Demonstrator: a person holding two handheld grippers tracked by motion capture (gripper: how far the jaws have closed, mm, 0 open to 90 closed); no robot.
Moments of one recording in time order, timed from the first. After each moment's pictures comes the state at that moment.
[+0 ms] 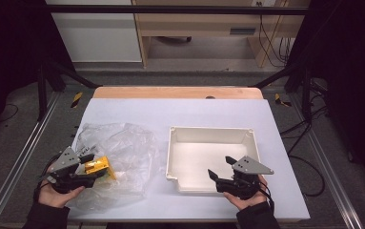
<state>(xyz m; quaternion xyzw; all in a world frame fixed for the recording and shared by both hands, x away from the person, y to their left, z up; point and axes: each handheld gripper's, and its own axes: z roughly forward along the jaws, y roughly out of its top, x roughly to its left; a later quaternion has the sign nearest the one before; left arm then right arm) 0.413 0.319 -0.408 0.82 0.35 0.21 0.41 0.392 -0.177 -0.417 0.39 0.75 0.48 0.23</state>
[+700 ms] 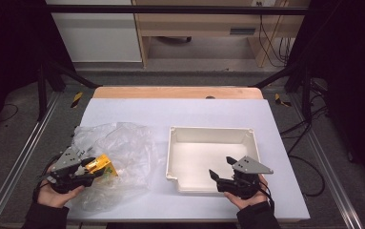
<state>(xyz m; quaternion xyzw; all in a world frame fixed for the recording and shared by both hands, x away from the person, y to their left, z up) 0.415 0.320 -0.411 0.83 0.36 0.20 0.39 0.395 -0.178 -0.422 0.39 0.76 0.47 0.23</state>
